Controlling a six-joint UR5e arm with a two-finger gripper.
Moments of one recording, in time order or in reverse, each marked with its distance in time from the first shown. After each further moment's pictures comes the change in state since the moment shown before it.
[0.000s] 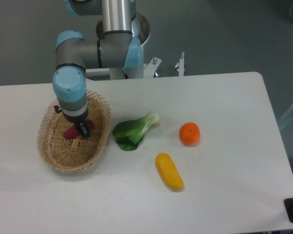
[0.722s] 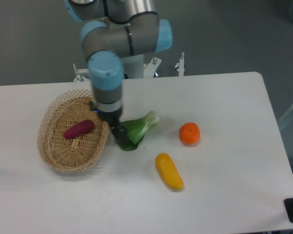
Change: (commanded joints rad) arm 0.310 0.055 0.066 0.011 0.135 0.231
